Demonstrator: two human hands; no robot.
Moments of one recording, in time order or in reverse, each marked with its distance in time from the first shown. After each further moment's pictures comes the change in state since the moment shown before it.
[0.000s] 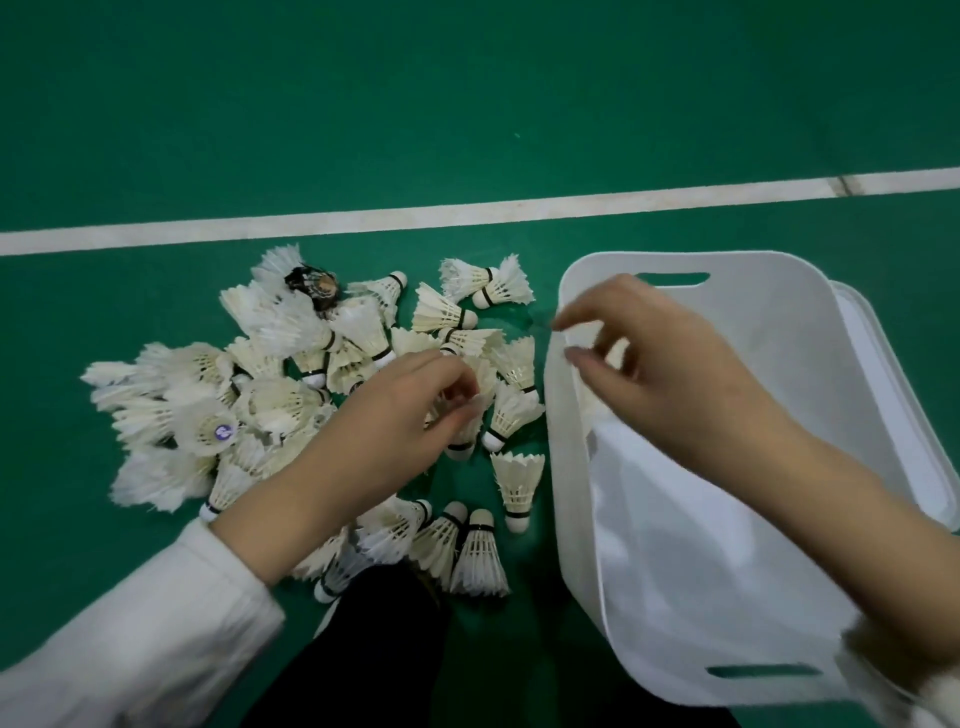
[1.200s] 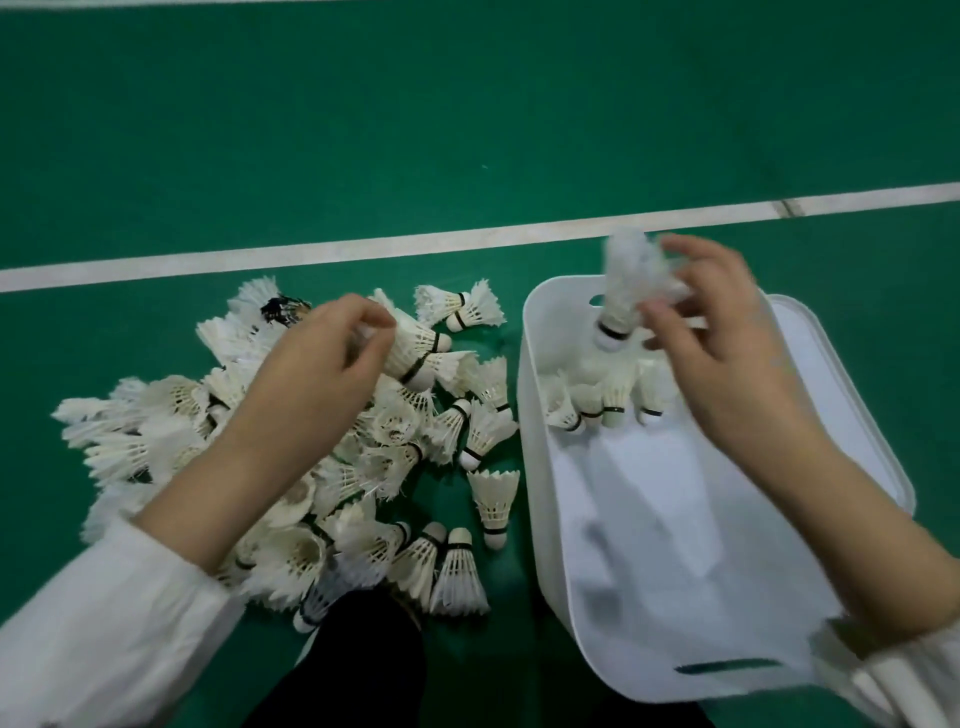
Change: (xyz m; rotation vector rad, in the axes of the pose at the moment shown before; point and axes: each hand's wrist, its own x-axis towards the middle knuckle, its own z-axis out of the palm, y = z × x) left_hand 0.014 0.011 -0.041 -0.047 0.225 -0.241; right_hand -0.012 0.038 -0.023 0.133 0.370 0.090
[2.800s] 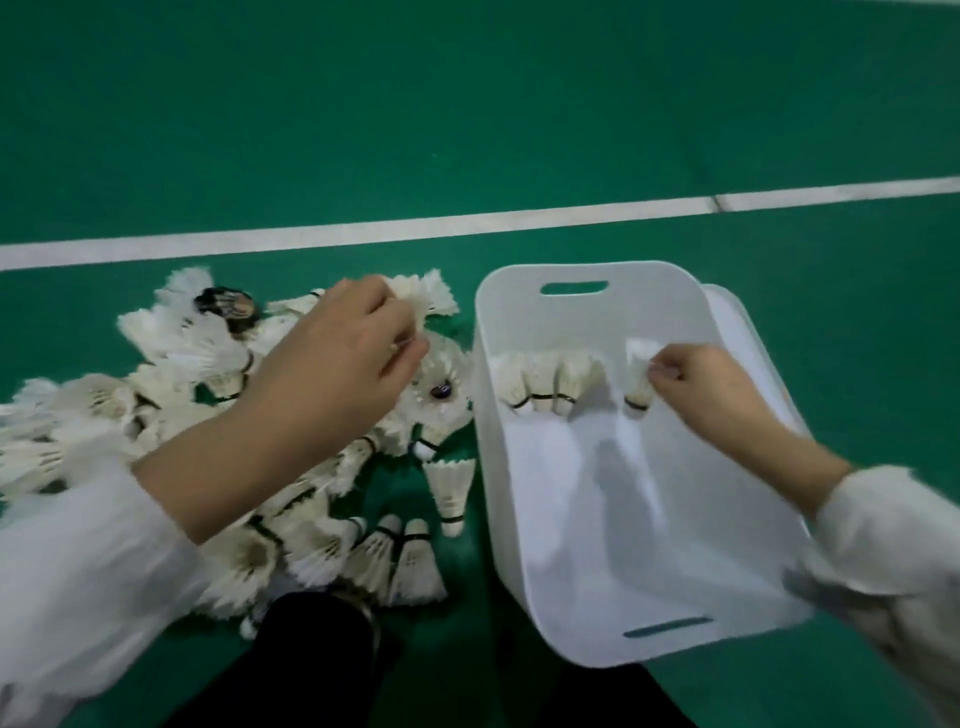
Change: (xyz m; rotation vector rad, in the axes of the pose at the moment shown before) left_hand 0.012 0.017 0.021 0.271 -0.117 0.360; right_hand -0.017 0.082 -0.024 -0.498 -0.264 0.536
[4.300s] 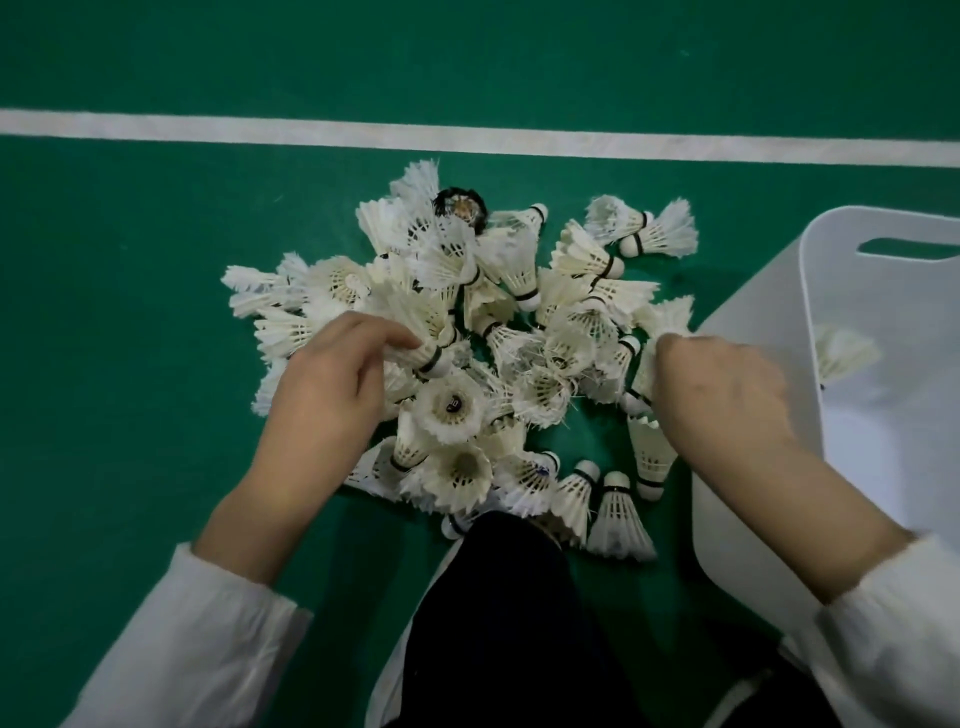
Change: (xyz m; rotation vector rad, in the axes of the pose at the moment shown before) left_hand -0.151 -0.134 -0.005 -0.259 0.222 -0.527; right_hand -0.065 -0.208 0.101 -0.555 -0.143 -0.347
